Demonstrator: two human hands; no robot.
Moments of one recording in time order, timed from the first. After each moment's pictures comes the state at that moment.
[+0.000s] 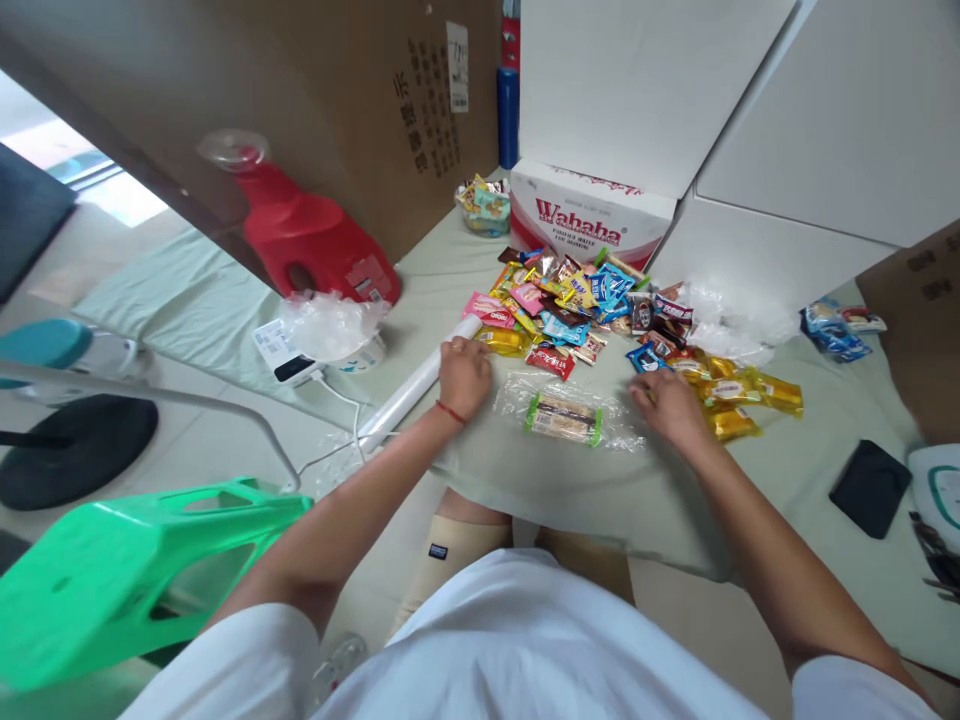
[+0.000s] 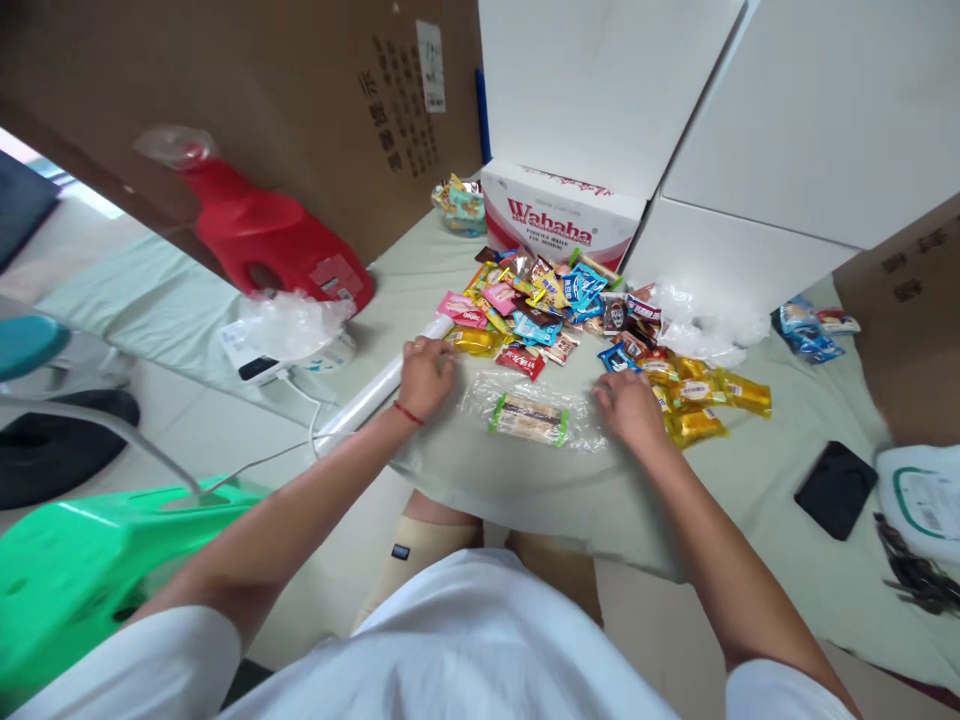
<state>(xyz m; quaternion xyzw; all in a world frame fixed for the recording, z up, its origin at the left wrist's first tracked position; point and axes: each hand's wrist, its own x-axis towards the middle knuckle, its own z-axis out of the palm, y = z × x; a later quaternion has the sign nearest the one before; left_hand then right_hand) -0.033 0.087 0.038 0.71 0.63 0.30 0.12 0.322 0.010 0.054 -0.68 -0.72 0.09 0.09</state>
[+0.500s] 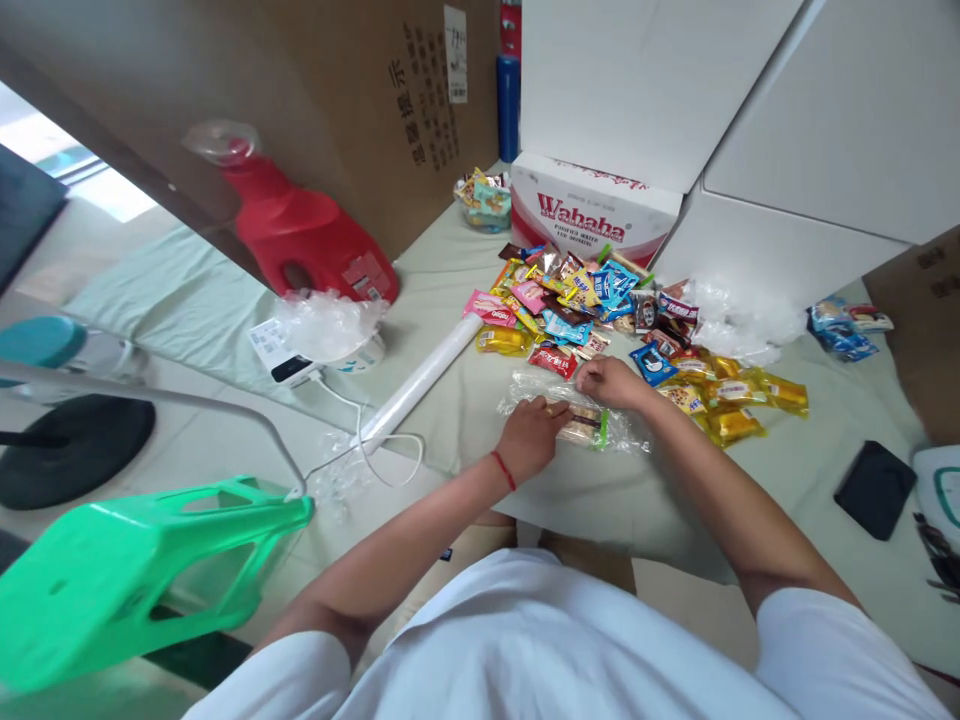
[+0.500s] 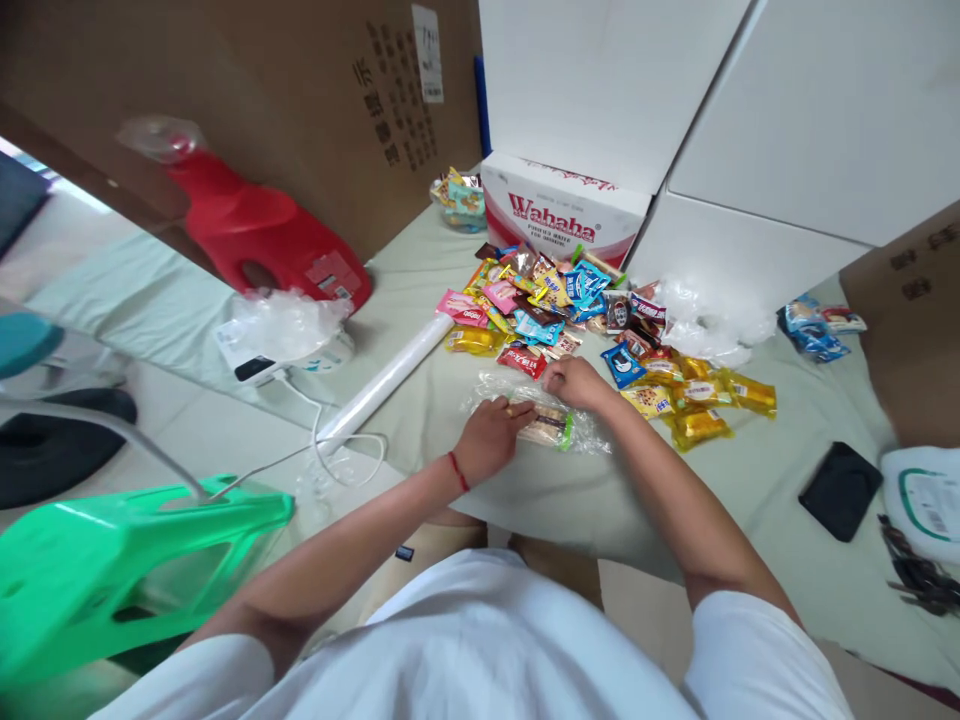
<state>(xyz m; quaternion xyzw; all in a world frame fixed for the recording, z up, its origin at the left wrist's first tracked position) 0.044 0.007 0.032 0.90 0.41 0.03 0.15 0.260 0.079 0.043 -0.57 -0.76 0.31 0.08</state>
